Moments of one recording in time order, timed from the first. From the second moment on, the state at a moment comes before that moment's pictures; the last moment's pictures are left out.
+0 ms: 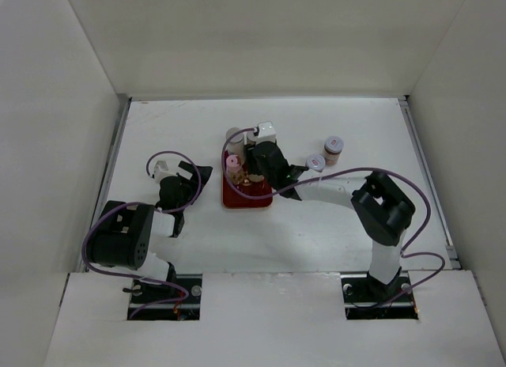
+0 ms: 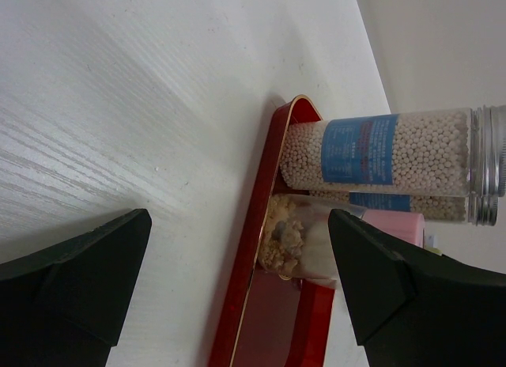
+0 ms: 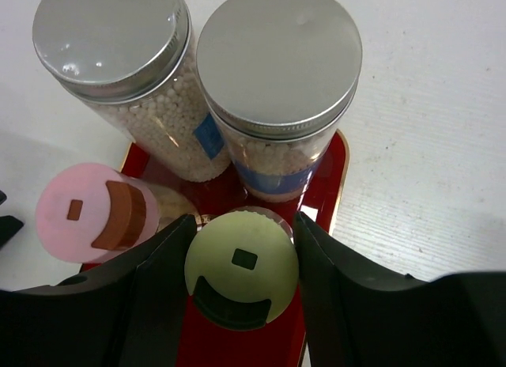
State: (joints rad) left arm -0.14 1.51 0.26 0.90 0.02 -1.08; right arm 0.84 1.87 1.22 0.20 0.47 0.28
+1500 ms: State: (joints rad) left arm -0.14 1.51 0.26 0.90 0.02 -1.08; right arm 0.52 1.62 0.88 0.12 0.51 0.41
